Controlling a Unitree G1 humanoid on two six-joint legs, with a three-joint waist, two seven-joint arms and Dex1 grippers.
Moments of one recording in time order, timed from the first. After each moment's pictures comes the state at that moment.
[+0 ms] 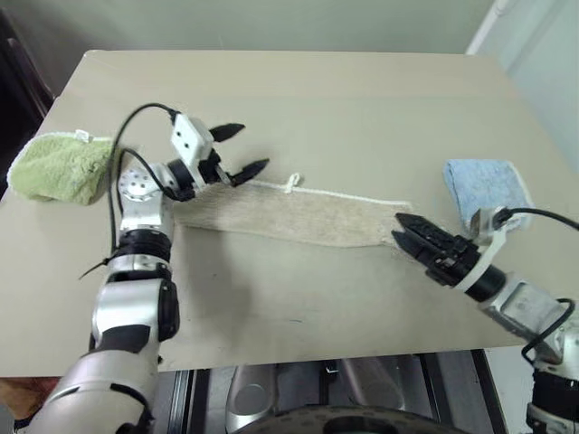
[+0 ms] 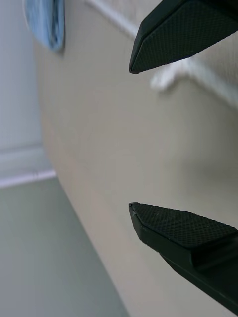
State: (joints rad) left arm -0.83 0.45 0.14 0.92 -0.19 -0.38 -1.16; right arm 0.07 -0.48 -0.34 -0.33 1.93 1.02 -0.11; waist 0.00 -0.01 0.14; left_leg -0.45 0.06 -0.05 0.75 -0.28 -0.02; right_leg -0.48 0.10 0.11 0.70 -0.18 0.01
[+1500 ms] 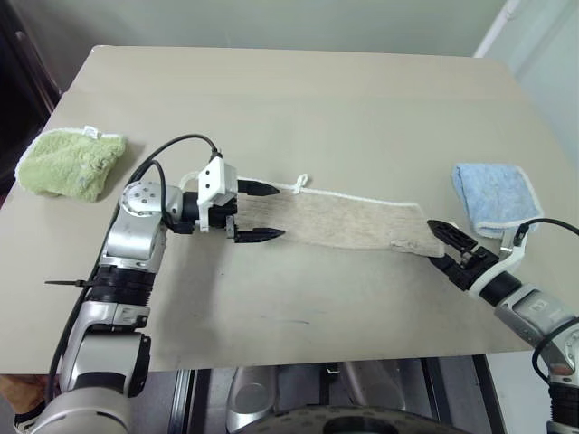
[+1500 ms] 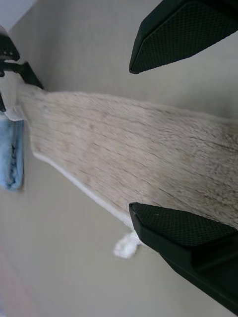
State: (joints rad) left arm -0.57 0.61 -0.06 0.27 -0.29 0.11 -1.37; right arm 0.12 -0.57 -0.38 -0.13 1.97 0.84 -0.22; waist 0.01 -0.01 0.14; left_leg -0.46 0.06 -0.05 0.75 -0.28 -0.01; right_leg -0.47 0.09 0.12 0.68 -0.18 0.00
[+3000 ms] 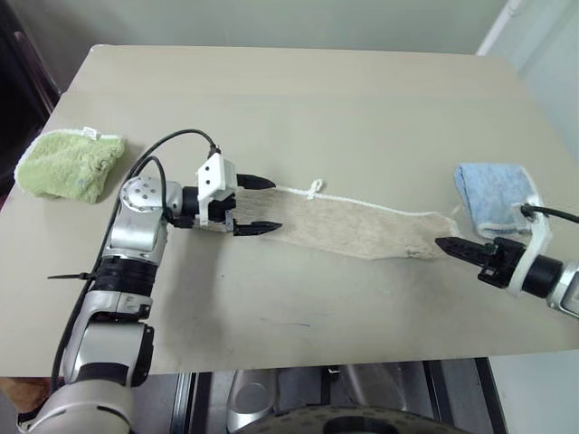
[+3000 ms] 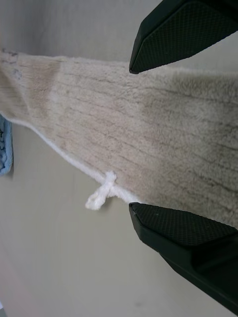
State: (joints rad) left arm -0.63 0.60 -0.07 0.42 -0.25 -0.03 -1.36; right arm 0.04 -0.99 -0.38 -0.38 1.66 1.06 0.09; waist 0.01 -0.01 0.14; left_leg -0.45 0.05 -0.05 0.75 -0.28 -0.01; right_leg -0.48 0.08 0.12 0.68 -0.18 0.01
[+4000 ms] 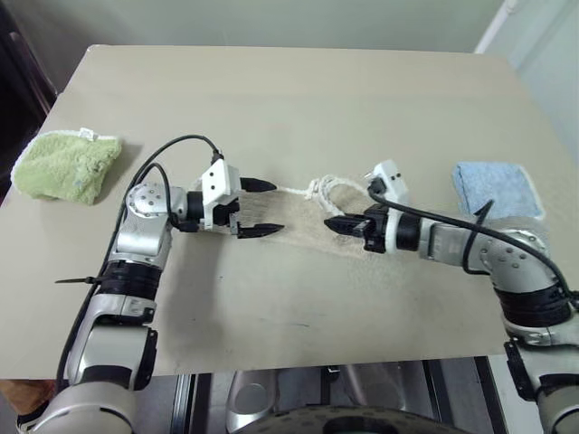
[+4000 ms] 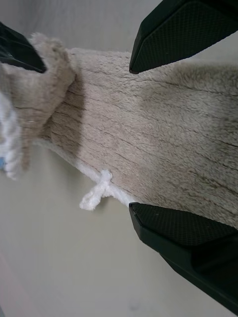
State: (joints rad) left arm -0.60 0.59 -0.08 0.42 -0.24 -0.05 -1.32; right arm -0.56 -0.58 0.17 -0.29 1.24 1.15 0.07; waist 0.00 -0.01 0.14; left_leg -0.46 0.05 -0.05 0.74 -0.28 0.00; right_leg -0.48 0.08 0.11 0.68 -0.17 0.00
